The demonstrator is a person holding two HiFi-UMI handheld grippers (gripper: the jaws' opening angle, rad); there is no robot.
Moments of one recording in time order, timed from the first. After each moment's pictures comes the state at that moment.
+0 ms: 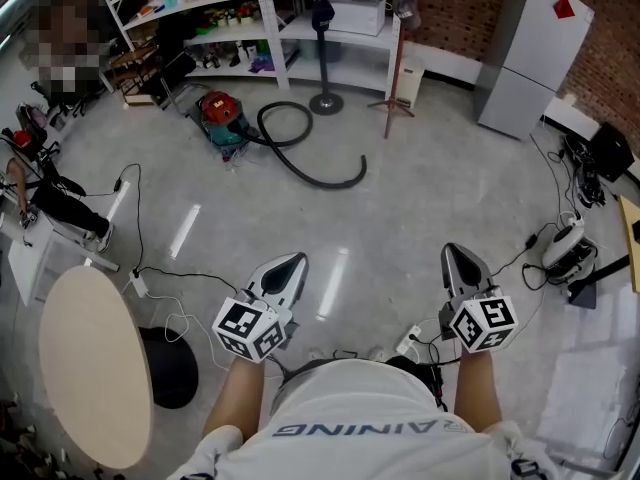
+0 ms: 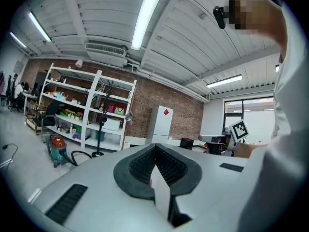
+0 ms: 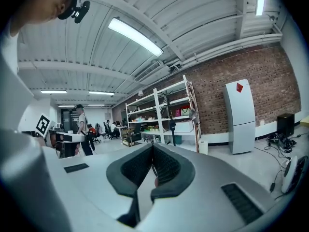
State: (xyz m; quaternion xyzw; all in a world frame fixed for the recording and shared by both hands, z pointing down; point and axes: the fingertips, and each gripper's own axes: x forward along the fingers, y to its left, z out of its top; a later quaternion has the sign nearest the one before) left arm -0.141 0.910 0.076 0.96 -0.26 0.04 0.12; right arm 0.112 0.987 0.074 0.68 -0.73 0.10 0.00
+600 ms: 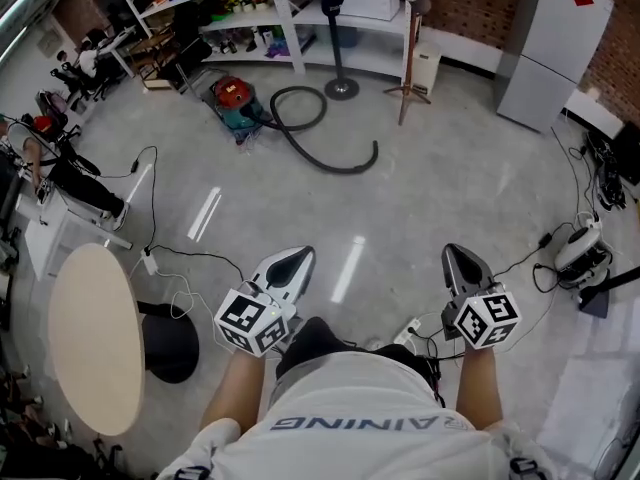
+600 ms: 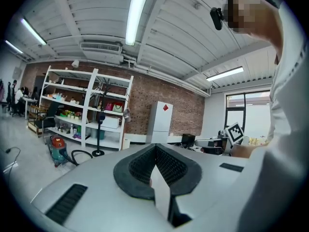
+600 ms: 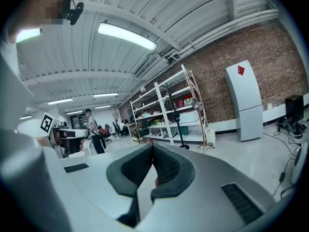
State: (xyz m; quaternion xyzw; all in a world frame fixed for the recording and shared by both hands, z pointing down) left arm -0.043 0.953 0.086 0.95 -0.27 0.07 0.11; right arm 0.202 1.013 0.124 0.63 -0.76 0.16 -0.01
